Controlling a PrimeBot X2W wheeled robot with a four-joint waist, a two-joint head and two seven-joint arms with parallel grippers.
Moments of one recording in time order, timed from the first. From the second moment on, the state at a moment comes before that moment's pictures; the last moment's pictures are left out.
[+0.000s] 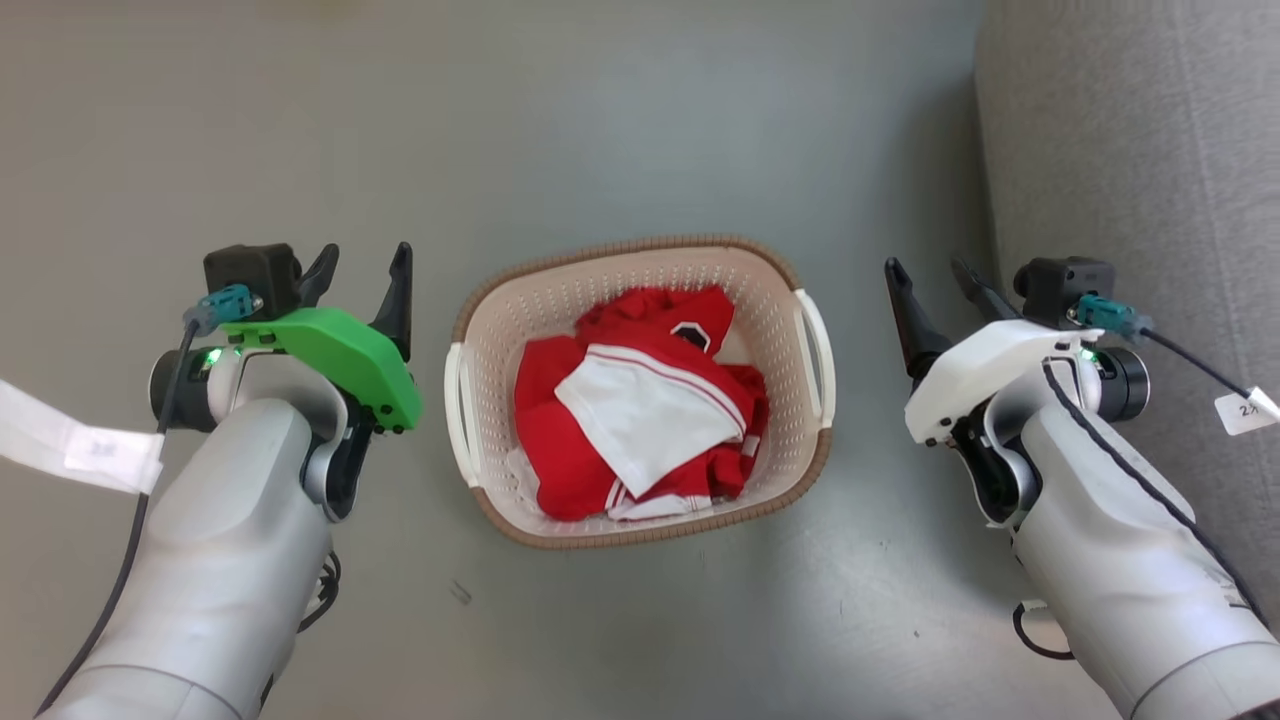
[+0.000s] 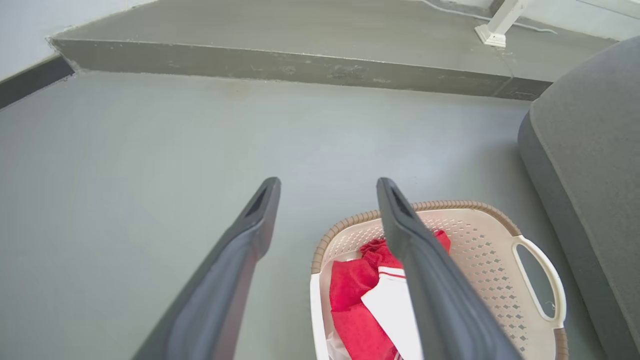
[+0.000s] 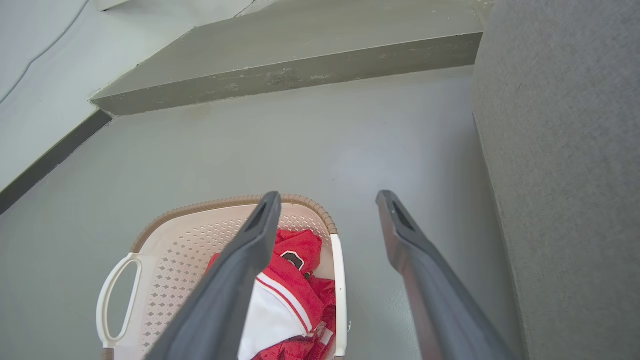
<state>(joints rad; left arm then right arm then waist) -0.79 0.12 -0.67 0.94 -0.79 -0.05 -0.25 -0.60 -0.13 0.45 0.84 0.53 0.04 -0.25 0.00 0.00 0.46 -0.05</state>
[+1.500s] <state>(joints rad) -0.16 0.23 -0.45 0.24 -0.56 0.12 -0.25 -0.18 -0.19 0.34 0.35 0.37 -0.07 -0.25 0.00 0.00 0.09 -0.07</state>
